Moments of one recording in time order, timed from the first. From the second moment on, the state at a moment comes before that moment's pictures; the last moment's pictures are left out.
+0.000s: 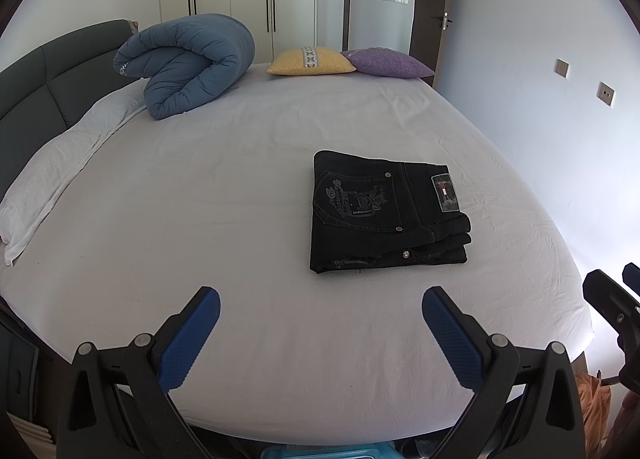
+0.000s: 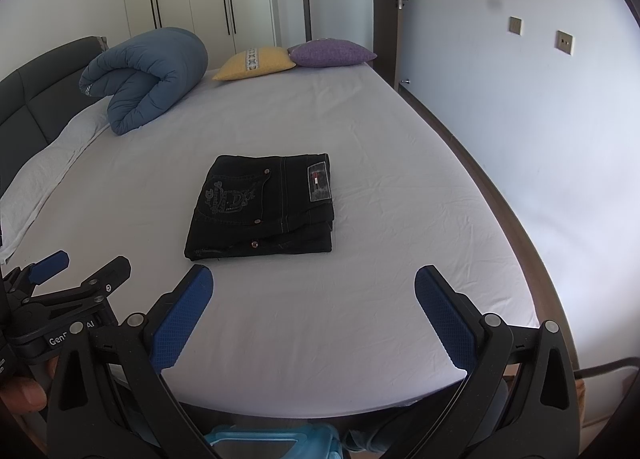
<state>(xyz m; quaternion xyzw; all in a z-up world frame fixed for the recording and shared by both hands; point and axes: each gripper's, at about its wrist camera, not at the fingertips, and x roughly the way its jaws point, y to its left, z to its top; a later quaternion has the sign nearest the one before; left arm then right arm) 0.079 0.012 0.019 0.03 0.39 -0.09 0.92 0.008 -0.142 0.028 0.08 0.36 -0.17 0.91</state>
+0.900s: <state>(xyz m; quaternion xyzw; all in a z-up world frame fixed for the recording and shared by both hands) 0.082 0.022 0.016 0.01 0.39 -0.10 0.91 0.004 -0.141 0.028 0.08 0.37 -0.16 0.91</state>
